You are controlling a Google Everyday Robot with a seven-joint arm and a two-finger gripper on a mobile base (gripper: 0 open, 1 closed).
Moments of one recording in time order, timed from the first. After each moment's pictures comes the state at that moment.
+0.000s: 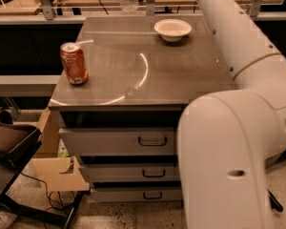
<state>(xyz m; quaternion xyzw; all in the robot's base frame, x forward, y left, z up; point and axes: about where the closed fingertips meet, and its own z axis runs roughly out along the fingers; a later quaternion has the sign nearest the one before) 0.877 0.046 1.088 -0.32 0.66 0.22 0.65</state>
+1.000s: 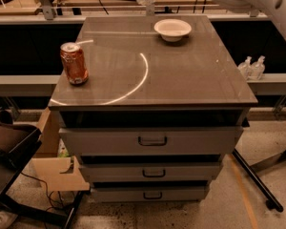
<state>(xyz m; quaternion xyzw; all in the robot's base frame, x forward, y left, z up) 0.719 -0.003 1.157 -0.30 0.61 0.18 0.71</state>
